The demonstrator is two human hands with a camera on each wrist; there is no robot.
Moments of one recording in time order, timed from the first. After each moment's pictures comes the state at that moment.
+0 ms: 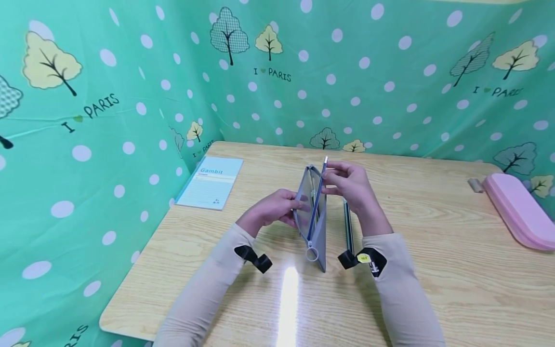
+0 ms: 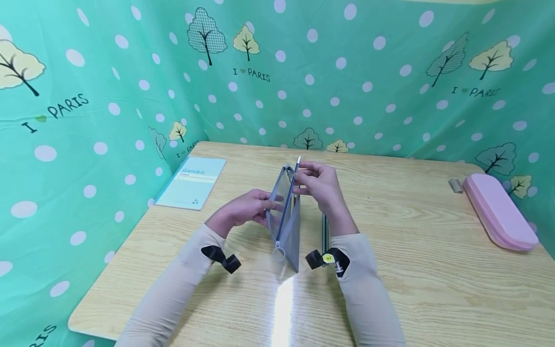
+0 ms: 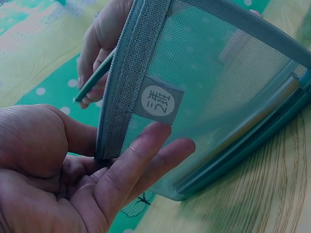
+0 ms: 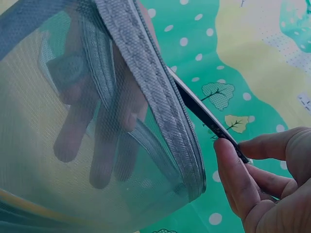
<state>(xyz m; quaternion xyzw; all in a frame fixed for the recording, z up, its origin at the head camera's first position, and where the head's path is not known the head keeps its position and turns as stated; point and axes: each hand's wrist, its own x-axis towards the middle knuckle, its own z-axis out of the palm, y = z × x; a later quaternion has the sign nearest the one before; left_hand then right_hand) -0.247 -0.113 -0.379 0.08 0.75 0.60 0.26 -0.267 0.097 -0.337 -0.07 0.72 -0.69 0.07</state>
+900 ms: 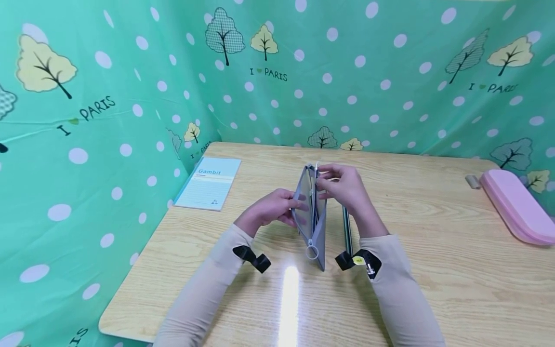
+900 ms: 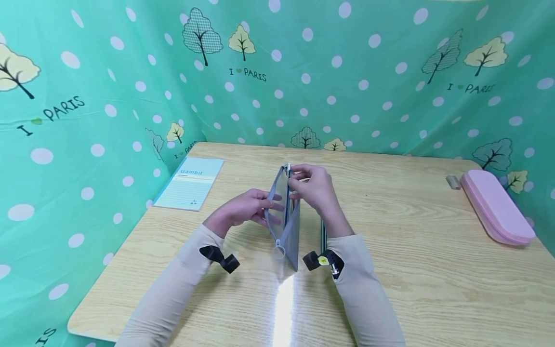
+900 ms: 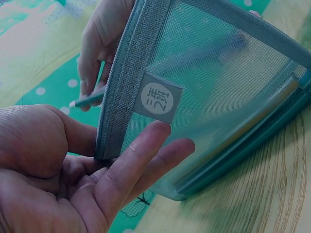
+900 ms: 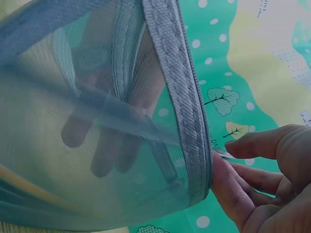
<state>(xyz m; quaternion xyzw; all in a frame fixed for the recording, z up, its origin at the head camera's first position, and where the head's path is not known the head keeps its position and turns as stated) -0.246 -0.112 -0.377 0.09 0.74 0.60 0.27 -0.257 0.095 -0.335 -0.11 0.80 -0.59 0.05</state>
